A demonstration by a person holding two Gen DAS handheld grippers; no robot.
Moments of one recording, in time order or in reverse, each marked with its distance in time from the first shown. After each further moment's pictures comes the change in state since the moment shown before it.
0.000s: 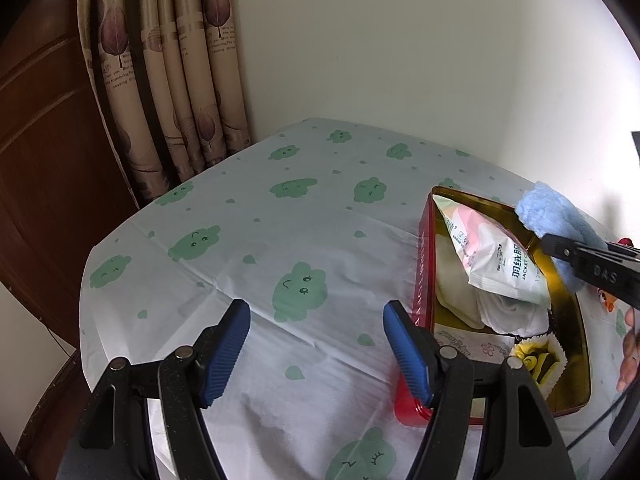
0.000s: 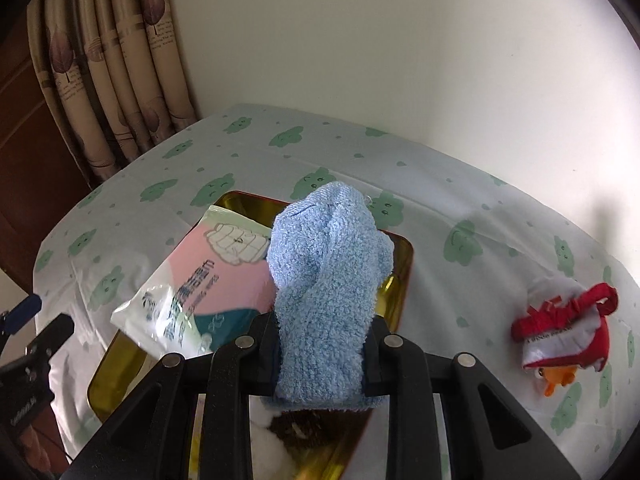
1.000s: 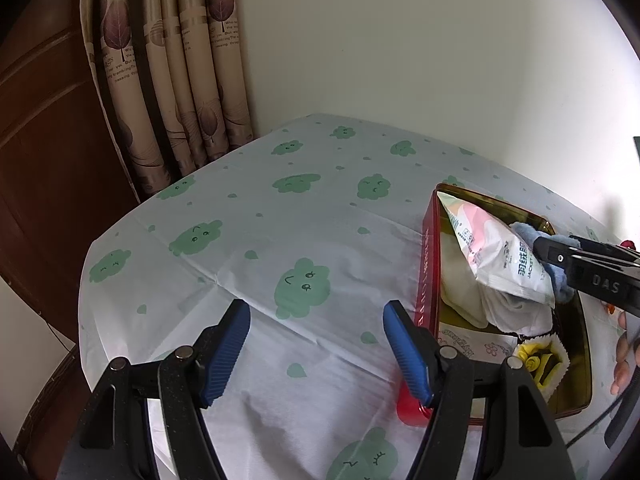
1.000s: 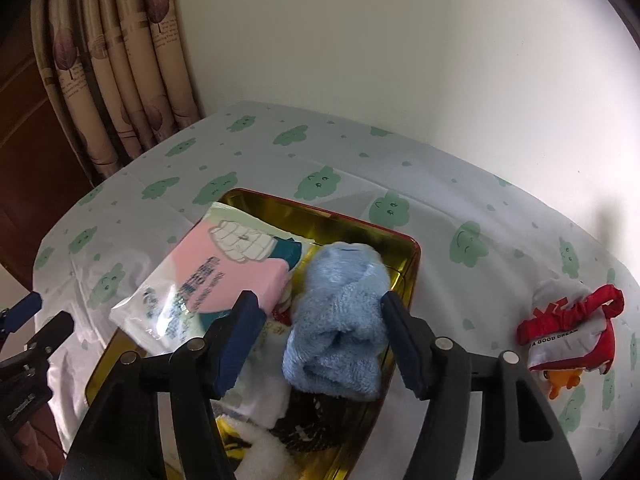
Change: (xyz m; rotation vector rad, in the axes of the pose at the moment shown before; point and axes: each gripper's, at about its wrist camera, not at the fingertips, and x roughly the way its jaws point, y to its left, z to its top) left arm 0.004 0.003 -0.001 -0.009 0.012 0.000; right arm -0.002 0.001 -0.002 -0.011 -0.006 0.018
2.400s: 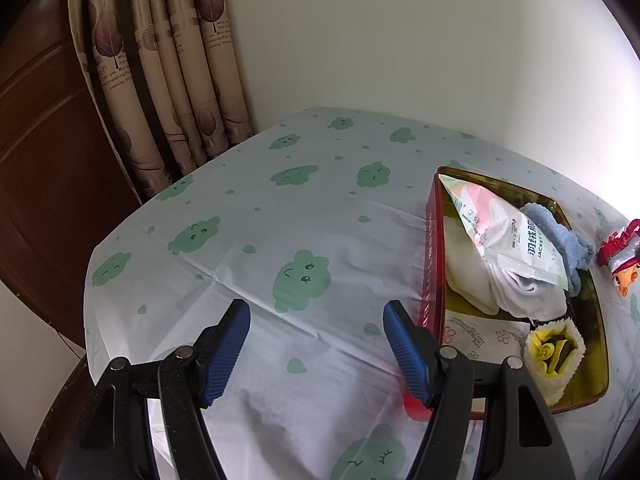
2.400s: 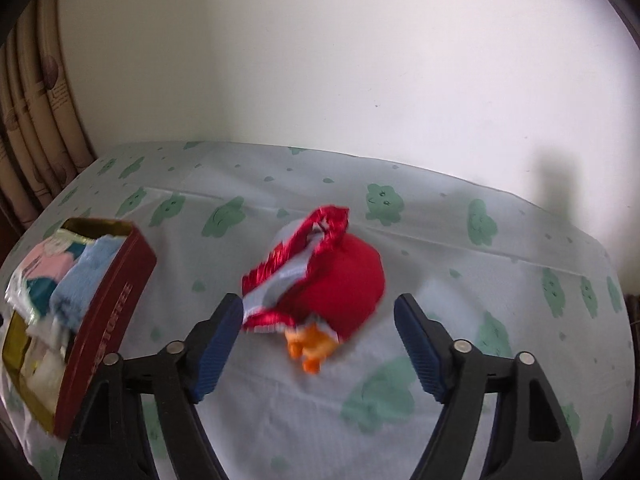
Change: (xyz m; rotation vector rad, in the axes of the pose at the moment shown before) left arm 0.007 -0.008 -0.005 0.048 0.014 0.040; right arm -0.040 -0.200 -0.055 0.227 -0.049 -0.222
